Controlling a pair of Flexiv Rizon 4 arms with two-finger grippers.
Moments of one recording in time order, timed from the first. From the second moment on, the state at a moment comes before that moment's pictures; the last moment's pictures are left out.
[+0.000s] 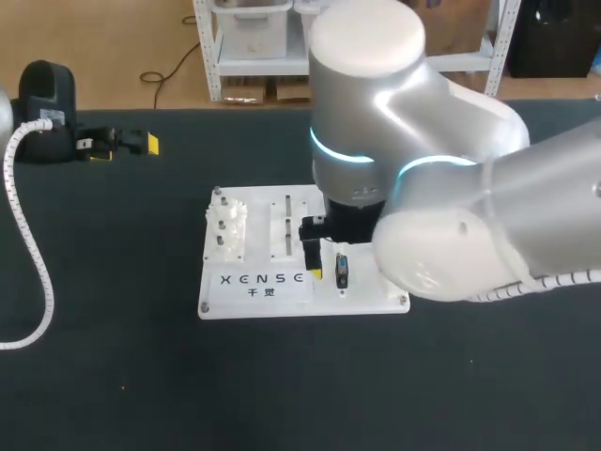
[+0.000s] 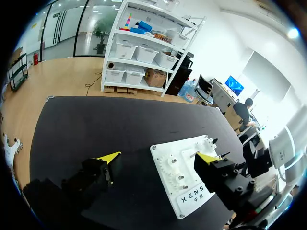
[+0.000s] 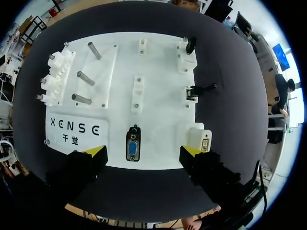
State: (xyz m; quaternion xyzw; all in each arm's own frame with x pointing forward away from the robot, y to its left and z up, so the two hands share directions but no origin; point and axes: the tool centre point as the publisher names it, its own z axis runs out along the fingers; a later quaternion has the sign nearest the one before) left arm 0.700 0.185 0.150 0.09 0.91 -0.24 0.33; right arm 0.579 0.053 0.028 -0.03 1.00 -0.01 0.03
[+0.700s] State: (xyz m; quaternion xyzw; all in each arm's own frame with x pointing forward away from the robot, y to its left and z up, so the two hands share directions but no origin) left arm 0.700 0.185 0.150 0.09 0.91 -0.24 0.33; right arm 0.588 0.066 0.023 -0.03 1.00 -0.01 0.00
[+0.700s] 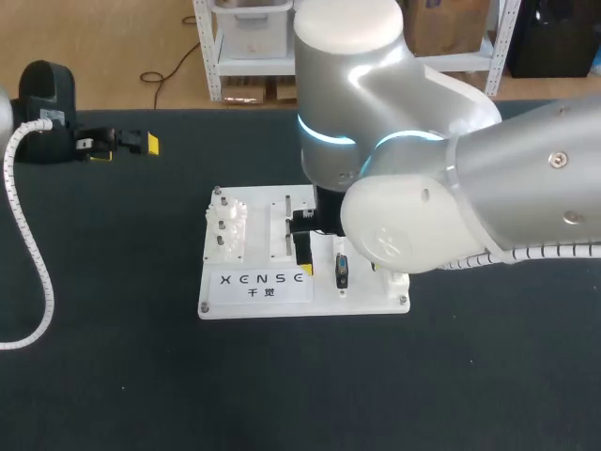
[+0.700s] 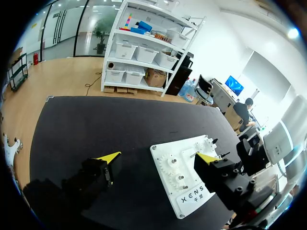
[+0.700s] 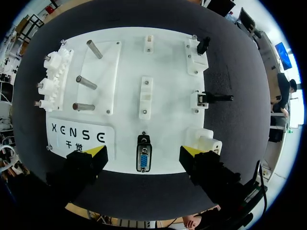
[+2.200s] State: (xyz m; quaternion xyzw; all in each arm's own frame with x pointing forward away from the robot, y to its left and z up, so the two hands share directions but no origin) left arm 0.700 0.185 0.150 0.09 0.91 -0.24 0.33; right arm 0.587 0.065 0.006 -0.02 1.00 -0.01 0.00
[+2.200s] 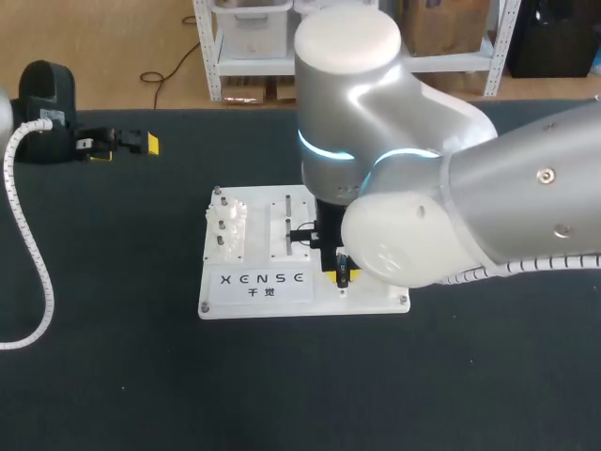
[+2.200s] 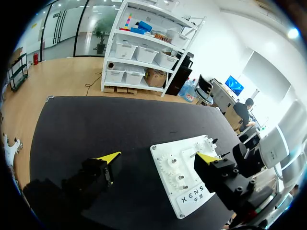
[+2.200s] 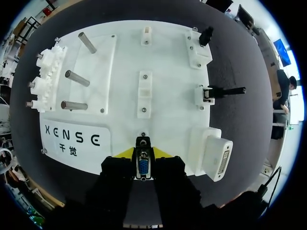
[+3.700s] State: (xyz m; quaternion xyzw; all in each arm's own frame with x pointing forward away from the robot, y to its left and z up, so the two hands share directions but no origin) left arm 0.700 0.185 0.150 0.09 0.91 -0.24 0.33; right arm 0.595 0.016 0.071 0.01 1.00 -0.03 0.03
